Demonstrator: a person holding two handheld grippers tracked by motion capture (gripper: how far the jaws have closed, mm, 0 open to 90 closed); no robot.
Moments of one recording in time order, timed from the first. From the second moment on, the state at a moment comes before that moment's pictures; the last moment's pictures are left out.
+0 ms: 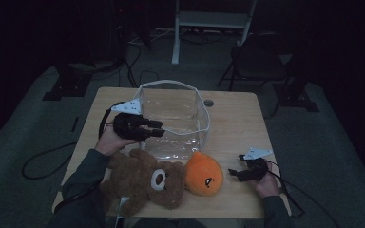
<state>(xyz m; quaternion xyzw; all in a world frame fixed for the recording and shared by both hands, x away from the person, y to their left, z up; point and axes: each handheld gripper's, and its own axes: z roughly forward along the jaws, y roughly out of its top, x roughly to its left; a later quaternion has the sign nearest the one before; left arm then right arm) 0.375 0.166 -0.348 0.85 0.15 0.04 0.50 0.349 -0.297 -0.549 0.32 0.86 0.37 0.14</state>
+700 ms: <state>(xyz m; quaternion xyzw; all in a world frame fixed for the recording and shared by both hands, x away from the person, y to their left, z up) 0.341 0.183 -0.360 0.86 0.14 0.06 0.48 0.349 -0.297 -0.550 0.33 0.86 0.37 0.14</state>
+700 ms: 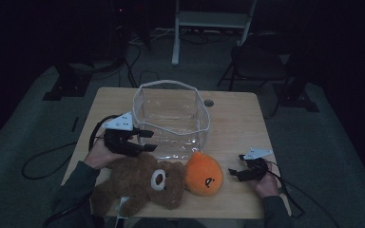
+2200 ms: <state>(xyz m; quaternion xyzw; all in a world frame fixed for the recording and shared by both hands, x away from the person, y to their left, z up) 0.312 0.186 -0.412 0.86 0.14 0.04 0.48 0.349 -0.297 -0.550 0.33 0.86 0.37 0.14</state>
